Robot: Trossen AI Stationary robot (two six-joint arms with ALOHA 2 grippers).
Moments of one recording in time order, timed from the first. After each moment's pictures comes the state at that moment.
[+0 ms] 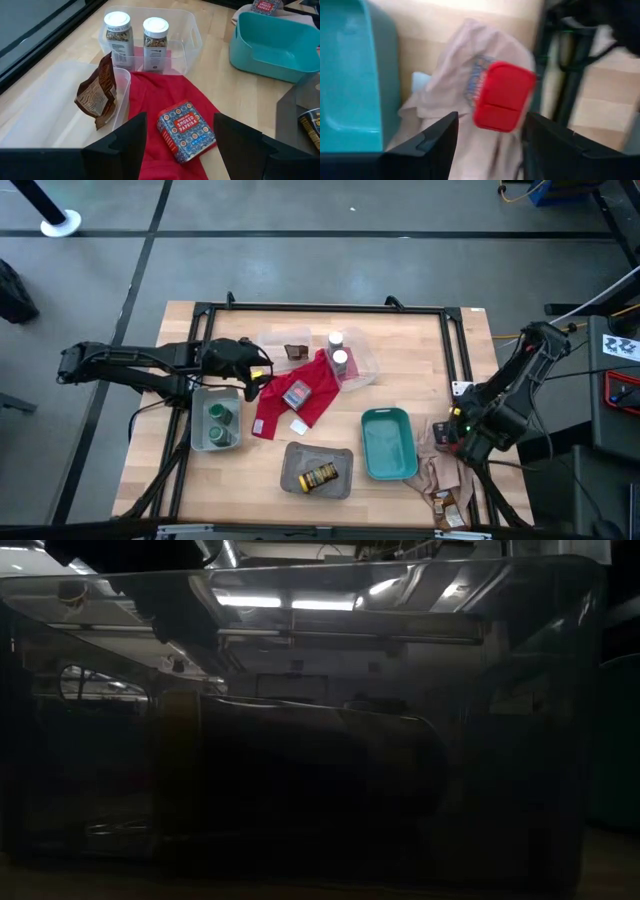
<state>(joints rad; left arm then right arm) 0.09 0.88 0.64 -0.34 -0.14 -0.21 0.93 1.14 1.00 -1.44 0.03 2.35</state>
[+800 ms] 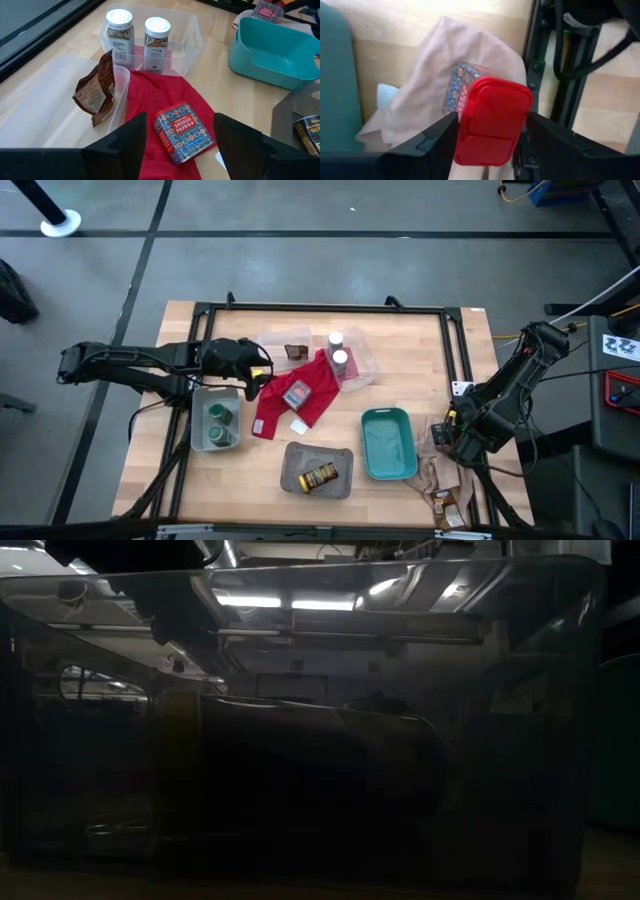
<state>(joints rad) 0.09 0.89 0.64 -0.34 -0.14 -0.26 0.94 1.14 0.83 -1.34 -0.04 2.36</state>
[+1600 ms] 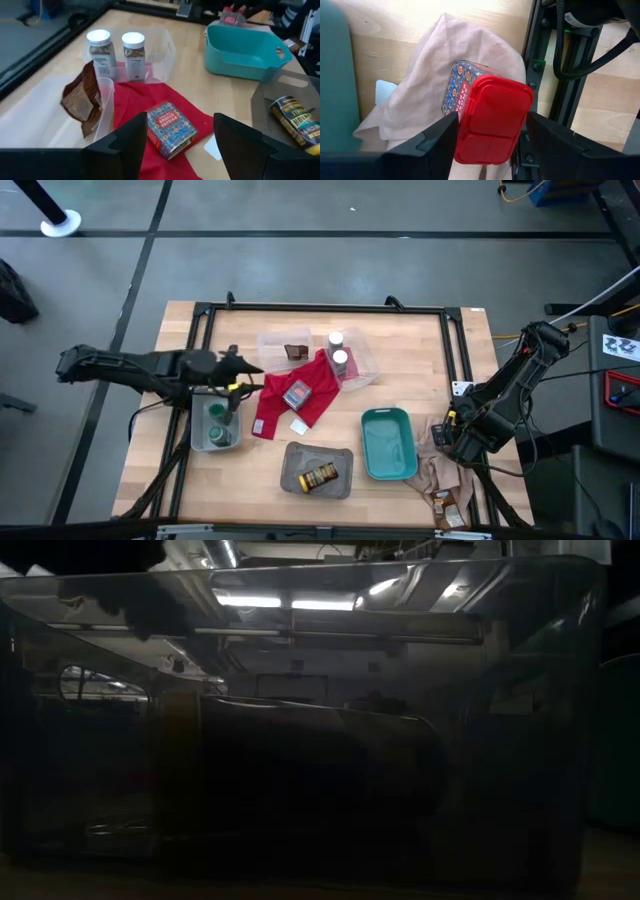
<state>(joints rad) -0.03 0.63 0.48 -0.29 -0.19 -0.18 0.94 1.14 0.83 -1.34 -0.03 2.34</state>
